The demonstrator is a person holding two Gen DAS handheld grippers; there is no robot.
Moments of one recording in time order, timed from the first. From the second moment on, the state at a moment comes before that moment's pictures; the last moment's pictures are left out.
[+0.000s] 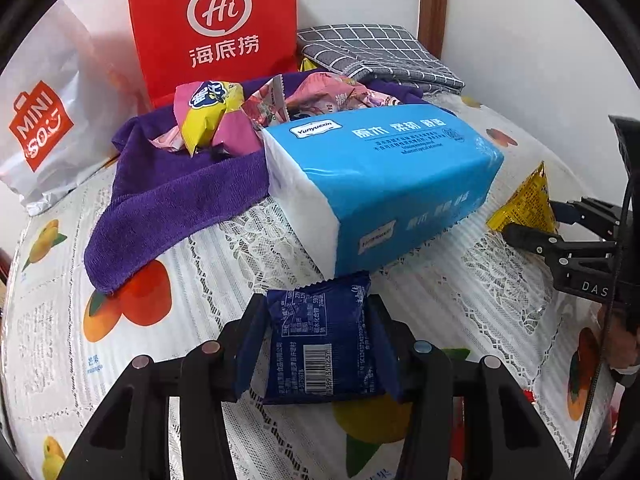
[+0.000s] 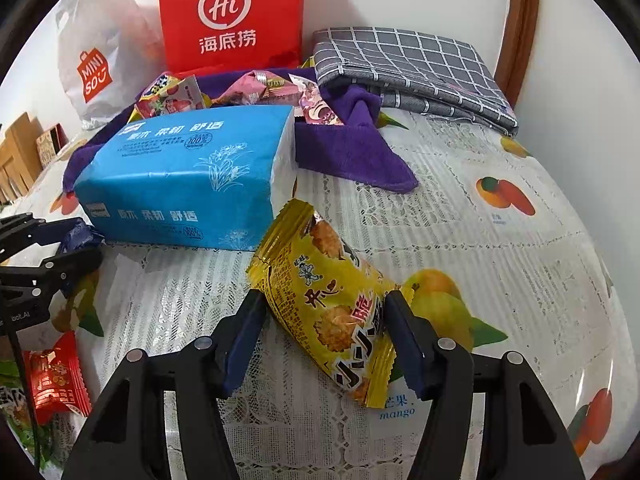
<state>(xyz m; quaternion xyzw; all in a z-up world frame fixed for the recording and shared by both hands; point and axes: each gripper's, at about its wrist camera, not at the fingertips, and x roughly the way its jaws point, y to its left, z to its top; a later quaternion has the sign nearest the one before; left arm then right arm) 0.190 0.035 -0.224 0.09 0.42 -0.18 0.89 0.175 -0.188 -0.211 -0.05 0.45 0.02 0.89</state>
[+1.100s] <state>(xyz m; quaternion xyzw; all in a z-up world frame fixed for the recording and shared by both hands) 0.182 0.030 -0.218 0.09 0.41 -0.22 0.88 0.168 -0.201 -0.206 -0.01 0.45 0.03 0.89</state>
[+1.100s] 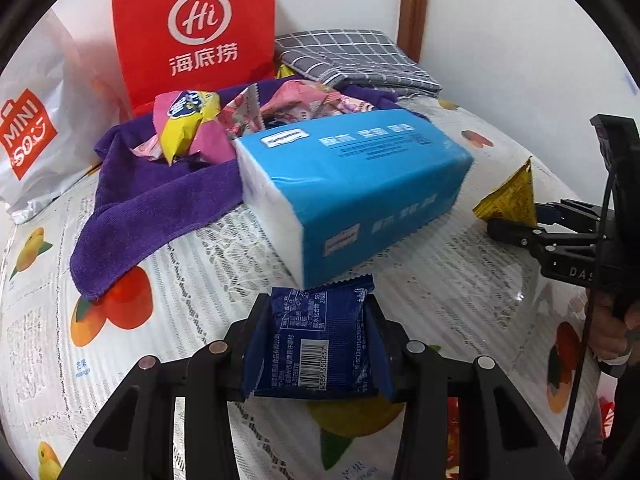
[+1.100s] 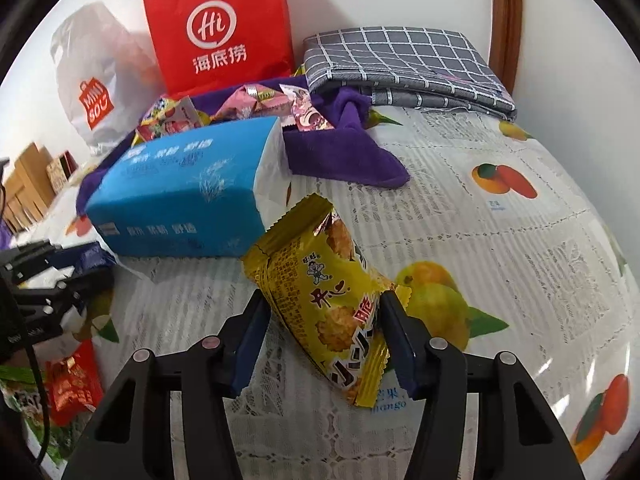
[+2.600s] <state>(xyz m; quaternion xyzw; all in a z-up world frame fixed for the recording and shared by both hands) 0.174 0.057 -0.113 0.02 0.40 -0.20 0.89 0.164 -0.169 -0.074 0.02 0.35 0.10 0.93</state>
